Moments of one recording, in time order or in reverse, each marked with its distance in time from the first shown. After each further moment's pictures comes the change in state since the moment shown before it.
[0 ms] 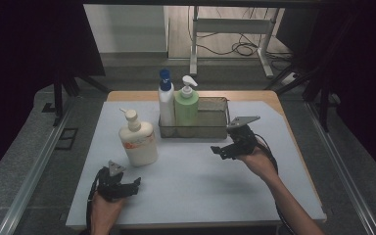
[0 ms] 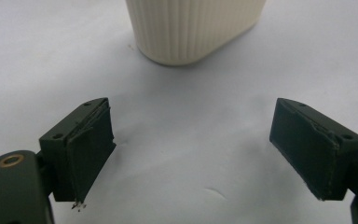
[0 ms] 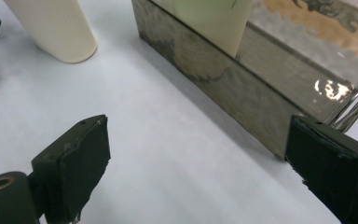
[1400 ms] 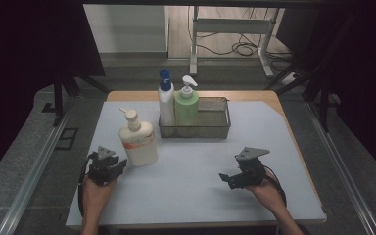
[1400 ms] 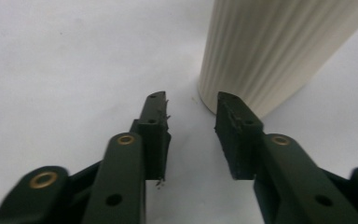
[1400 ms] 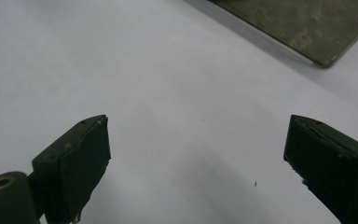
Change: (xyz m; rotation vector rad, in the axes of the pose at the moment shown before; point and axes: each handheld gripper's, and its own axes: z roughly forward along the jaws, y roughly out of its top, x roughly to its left) left arm 0.043 0.030 0.007 -0.033 0.004 -0.024; right arm 0.030 -0.086 -0.008 0.008 -0.019 0.026
